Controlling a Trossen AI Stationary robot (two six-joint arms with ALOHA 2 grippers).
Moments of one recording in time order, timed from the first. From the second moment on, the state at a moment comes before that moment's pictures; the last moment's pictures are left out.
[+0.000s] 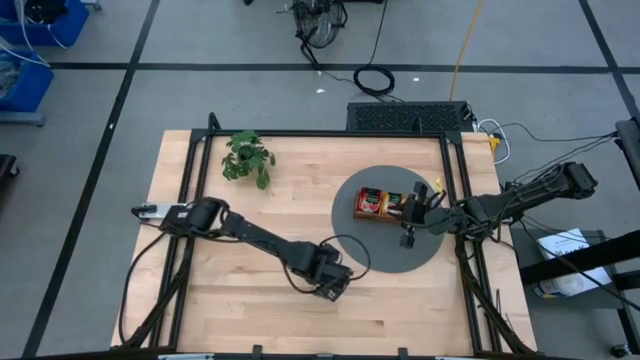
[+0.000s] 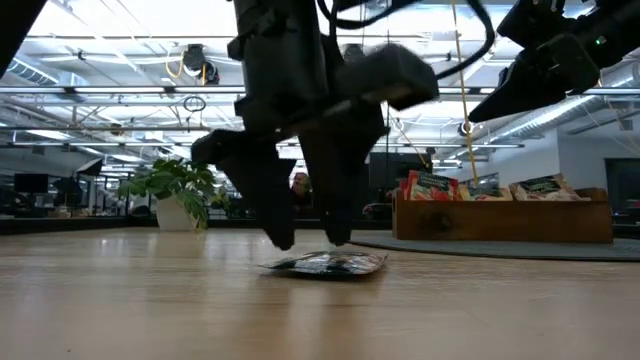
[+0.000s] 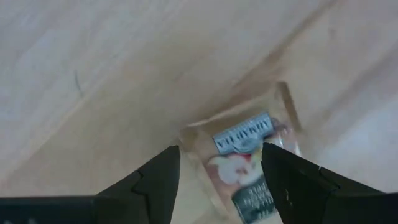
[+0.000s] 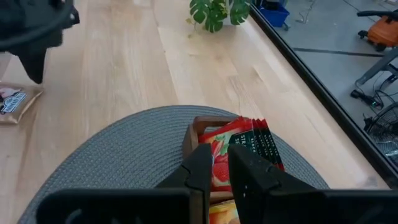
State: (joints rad) left arm -0.33 2.23 1.74 -0.86 -0.04 -1.16; right arm 0.29 0.83 0.44 -0.22 0.61 0.13
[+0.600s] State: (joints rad) left arm -0.37 2.28 1.74 -0.82 -0.09 -1.24; right arm 0.29 0.83 0.44 -0.22 0.61 0.12
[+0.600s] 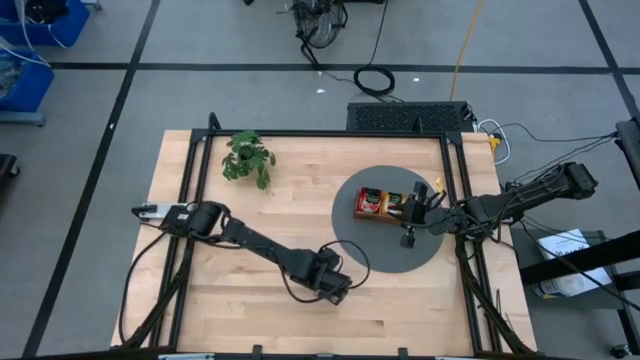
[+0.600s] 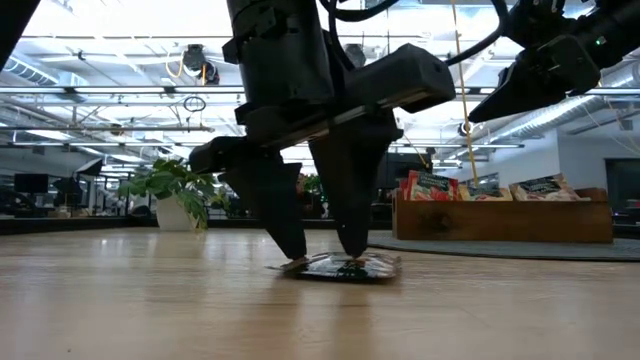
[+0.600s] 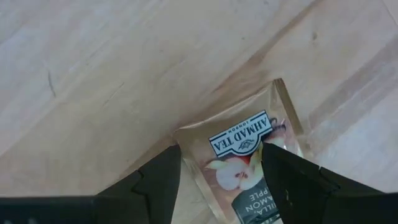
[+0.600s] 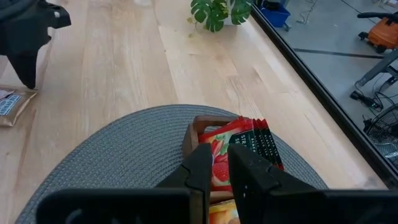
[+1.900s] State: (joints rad) left arm -0.41 2.24 1.78 -0.73 -0.07 -0.24; right arm 0.29 0.83 0.44 -0.21 0.61 0.12
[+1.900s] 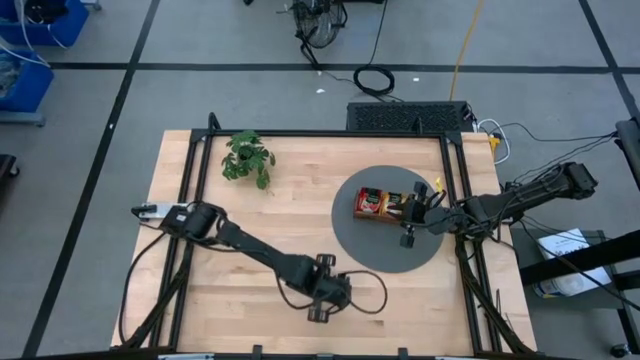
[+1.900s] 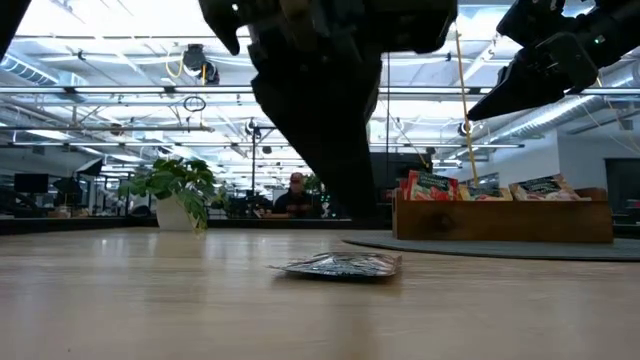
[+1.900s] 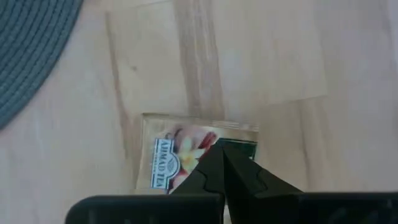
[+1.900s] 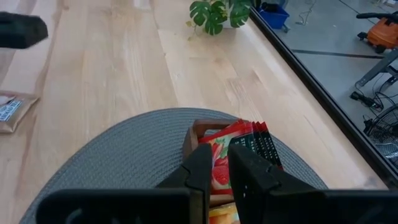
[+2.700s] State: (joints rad) left arm -0.25 2.23 1.66 -0.84 -0.07 -0.98; right arm 0.29 0.83 0.44 -0.20 0.63 0.14
